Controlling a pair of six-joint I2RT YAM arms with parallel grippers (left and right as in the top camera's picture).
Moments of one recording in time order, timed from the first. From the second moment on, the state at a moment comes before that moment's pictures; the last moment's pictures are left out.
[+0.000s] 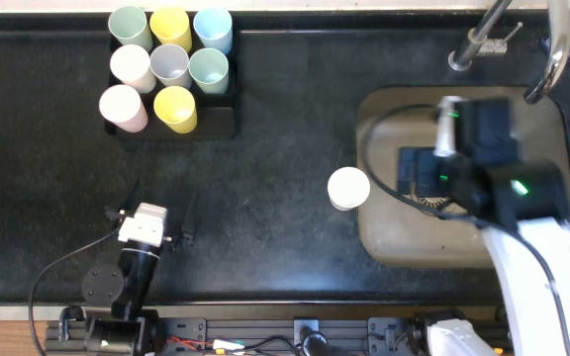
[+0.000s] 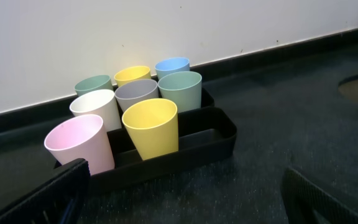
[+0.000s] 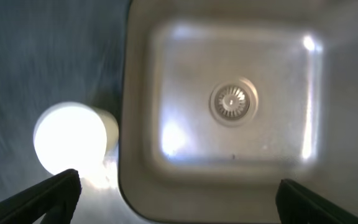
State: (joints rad) left arm -0.05 0.02 0.01 -0.06 0.18 0.16; right arm 0.18 1.24 1.33 -1.29 0.08 0.07
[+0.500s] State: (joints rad) left arm -0.05 0.01 0.01 -0.06 0.18 0.16; right arm 0.28 1.54 1.33 -1.29 -0.03 -0.25
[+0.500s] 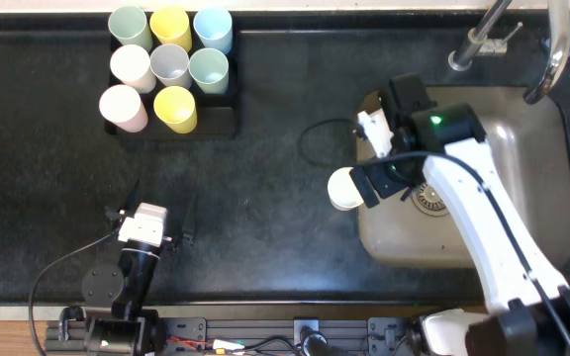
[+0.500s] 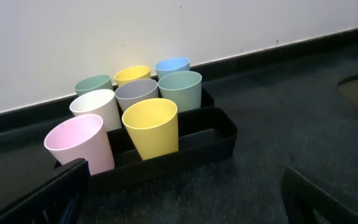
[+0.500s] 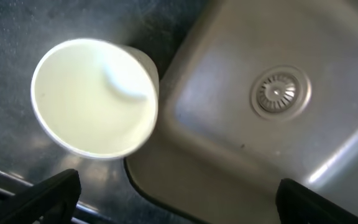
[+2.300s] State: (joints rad) left arm -0.05 0.02 0.01 -0.06 0.18 0.16; right arm 0.32 1.75 1.68 -1.37 -0.19 -0.26
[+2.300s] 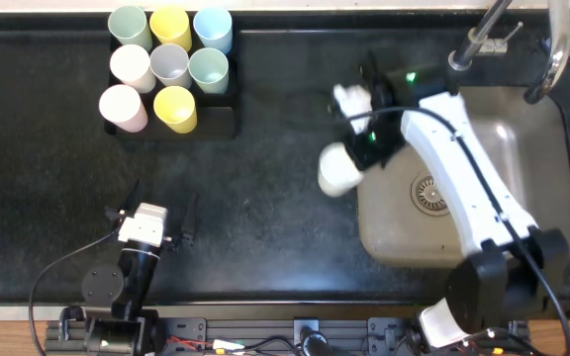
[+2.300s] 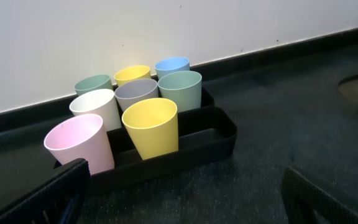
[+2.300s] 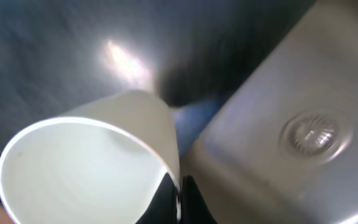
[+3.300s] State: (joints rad) left arm -0.05 0.01 0.01 -0.06 0.18 0.16; right arm 0.64 2.18 2.46 -1.37 -0.05 -0.14
